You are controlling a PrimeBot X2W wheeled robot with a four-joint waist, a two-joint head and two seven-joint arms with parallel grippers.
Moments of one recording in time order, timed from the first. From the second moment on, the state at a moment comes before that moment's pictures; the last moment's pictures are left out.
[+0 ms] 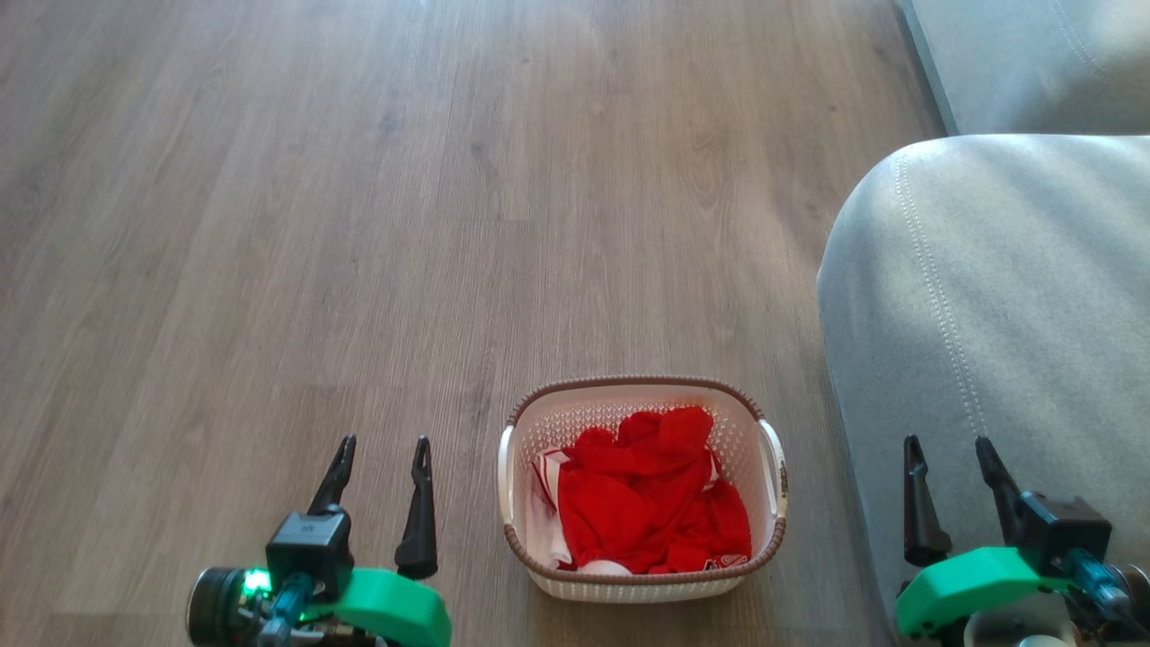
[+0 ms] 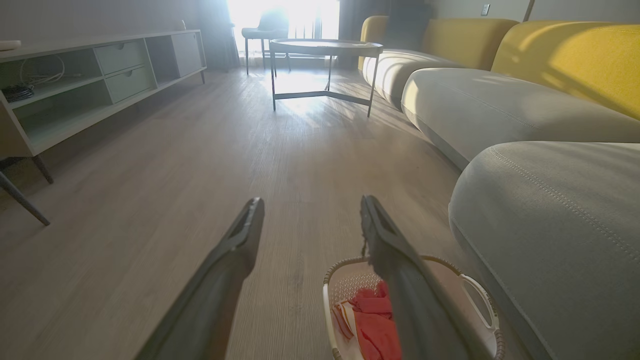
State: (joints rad) left arm 0.11 0.12 -0.34 0.02 -0.20 0.17 -0.18; right arm 0.09 -0.04 -0.03 0.15 0.17 0.14 -0.23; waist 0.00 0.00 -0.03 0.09
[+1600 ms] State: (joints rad) left arm 0.10 0.12 -0.27 0.14 -0.63 0.09 -0.11; right arm 0.08 -0.04 -0.04 0.22 0.59 0.14 -0.15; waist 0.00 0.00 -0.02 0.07
